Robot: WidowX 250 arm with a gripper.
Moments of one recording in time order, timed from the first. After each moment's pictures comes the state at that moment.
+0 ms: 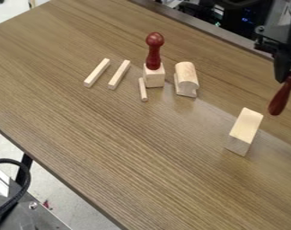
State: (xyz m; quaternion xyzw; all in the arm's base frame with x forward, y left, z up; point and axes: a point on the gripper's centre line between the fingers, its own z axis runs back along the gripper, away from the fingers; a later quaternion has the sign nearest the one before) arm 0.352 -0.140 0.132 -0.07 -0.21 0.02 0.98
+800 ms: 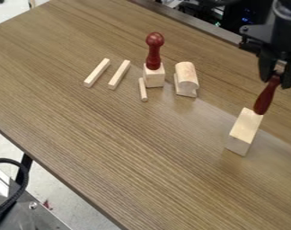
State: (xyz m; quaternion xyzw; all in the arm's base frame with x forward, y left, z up) arm 0.351 -0.124 0.119 -0.06 -0.19 0.04 0.98
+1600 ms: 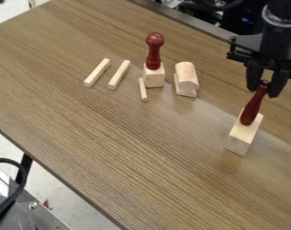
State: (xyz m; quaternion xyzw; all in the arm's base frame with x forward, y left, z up) arm 0.344 -0.117 0.107 -0.06 -0.14 0.07 0.99
